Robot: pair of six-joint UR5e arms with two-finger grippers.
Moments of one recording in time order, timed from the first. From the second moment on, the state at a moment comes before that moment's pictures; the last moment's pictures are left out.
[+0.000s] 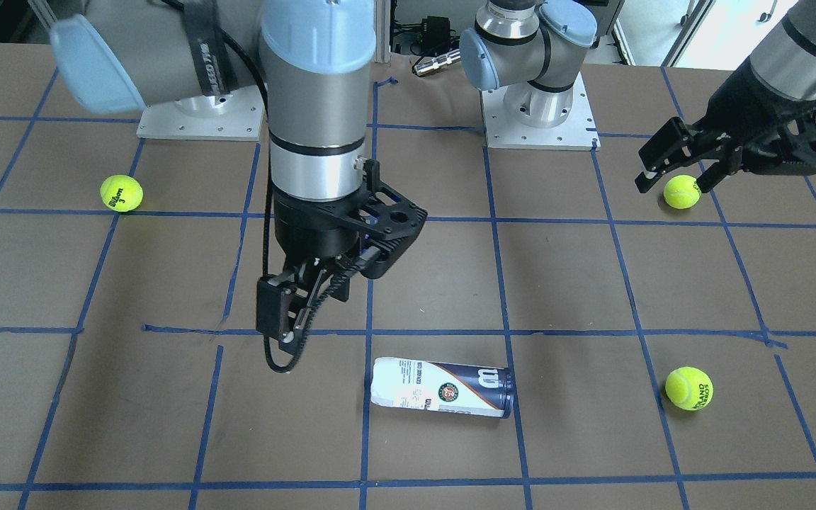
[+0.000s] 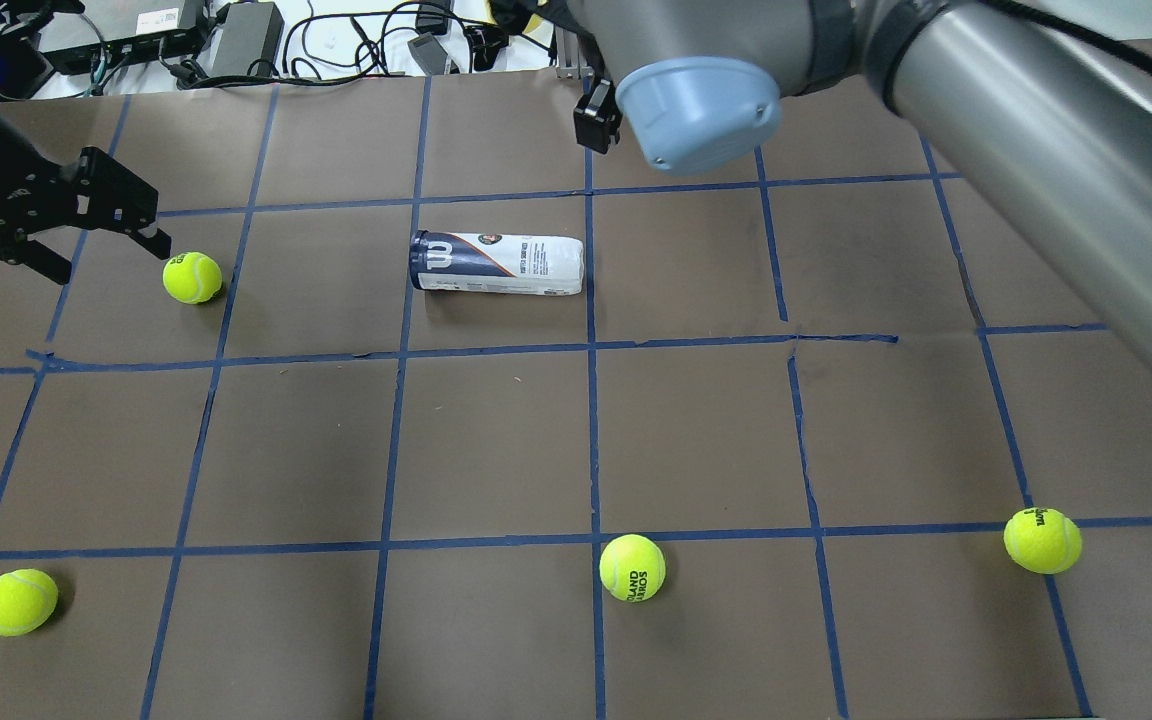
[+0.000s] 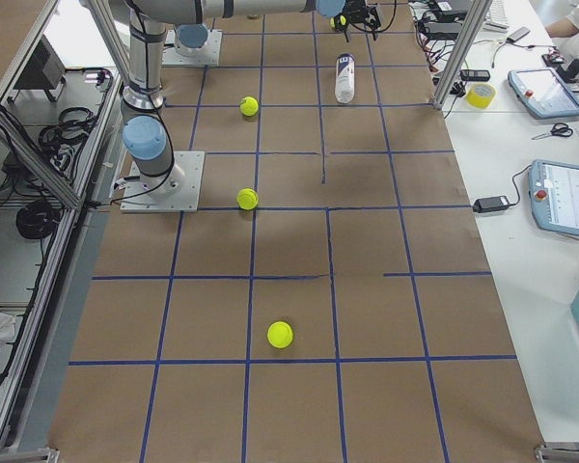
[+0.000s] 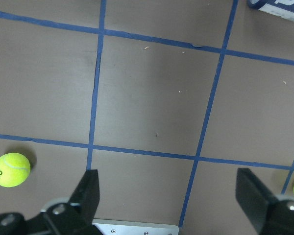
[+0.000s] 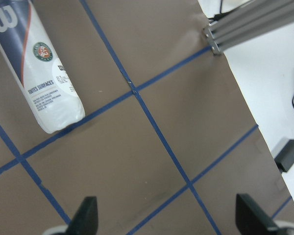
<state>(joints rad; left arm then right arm) -1.22 -1.53 -1.63 -1.57 1.42 0.24 1.89 -1.23 1.31 -2.02 -1.77 -0.72</state>
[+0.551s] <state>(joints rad) -1.23 -1.71 -1.64 -1.37 1.16 0.31 1.82 -1.39 1.31 -1.69 -1.76 -0.43</state>
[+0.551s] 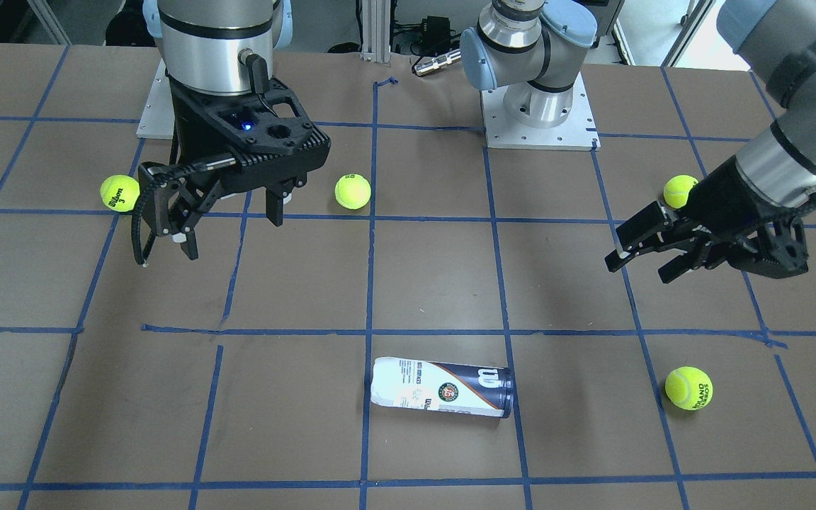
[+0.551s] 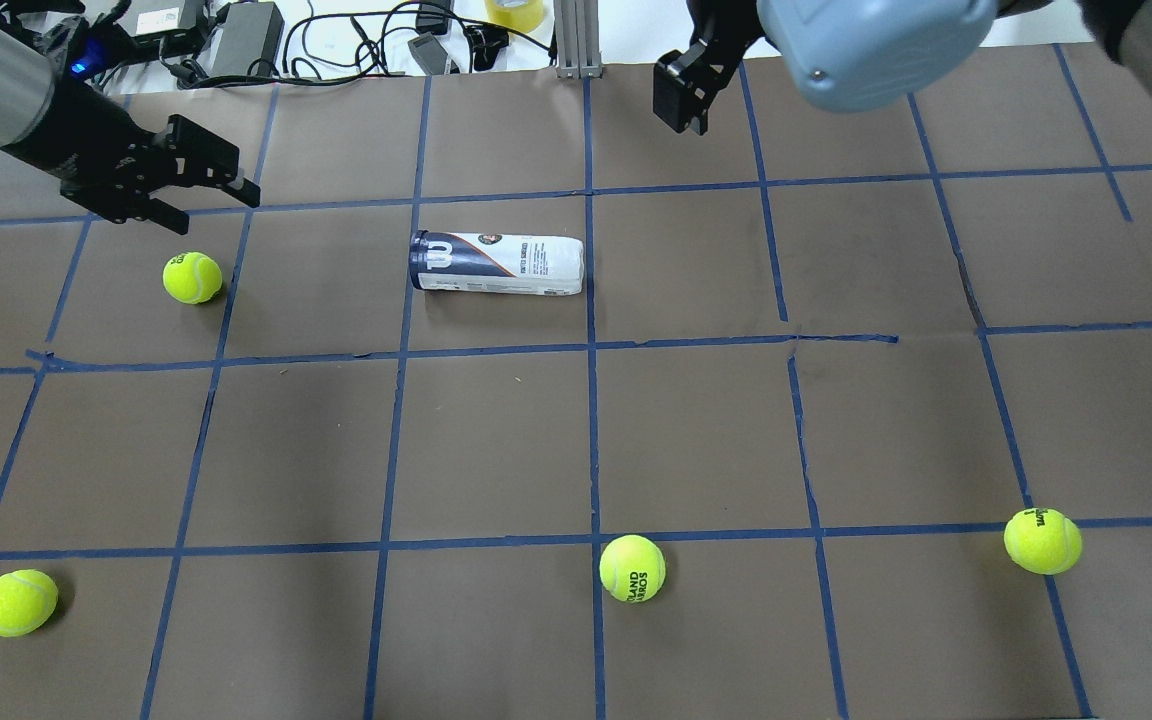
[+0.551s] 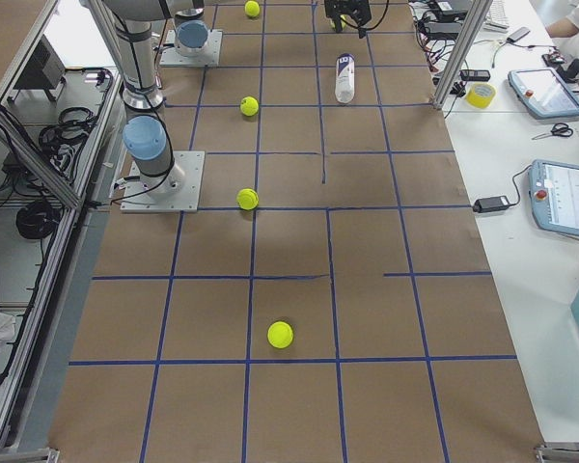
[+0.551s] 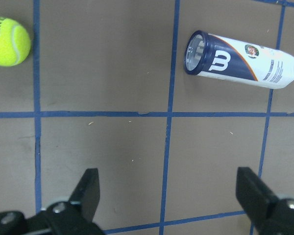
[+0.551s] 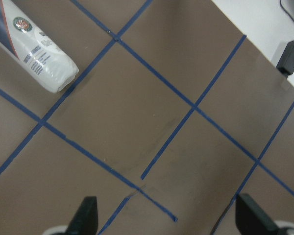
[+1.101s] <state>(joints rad) -1.31 -1.88 -1.66 -1.16 1.02 0.32 1.75 -1.50 1.42 -1.60 -1.74 -0.15</state>
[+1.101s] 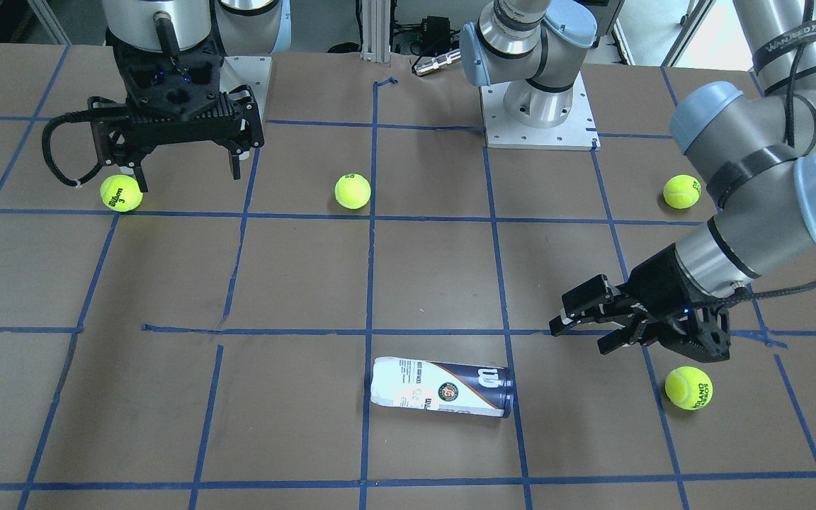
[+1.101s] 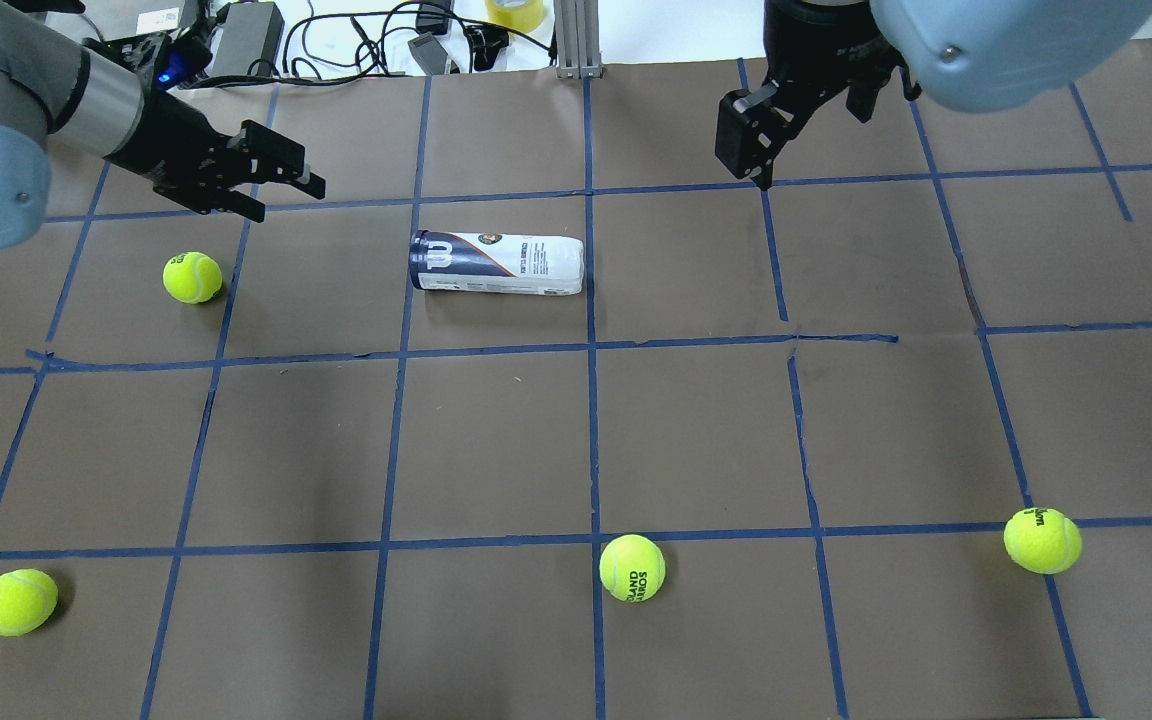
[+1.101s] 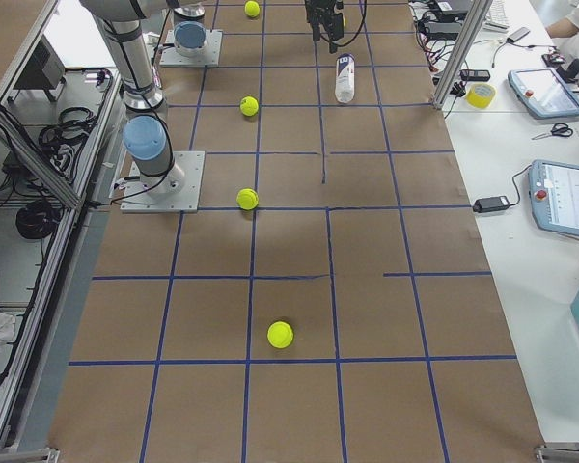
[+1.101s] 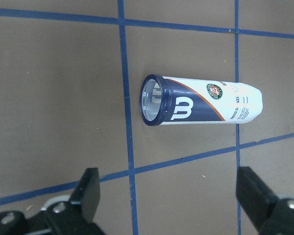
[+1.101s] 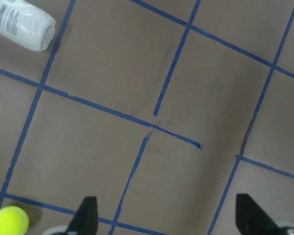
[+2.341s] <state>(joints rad) -1.36 -2.13 -1.66 -0.99 0.84 0.31 1.64 -1.59 1.54 -1.72 -1.60 0.03</state>
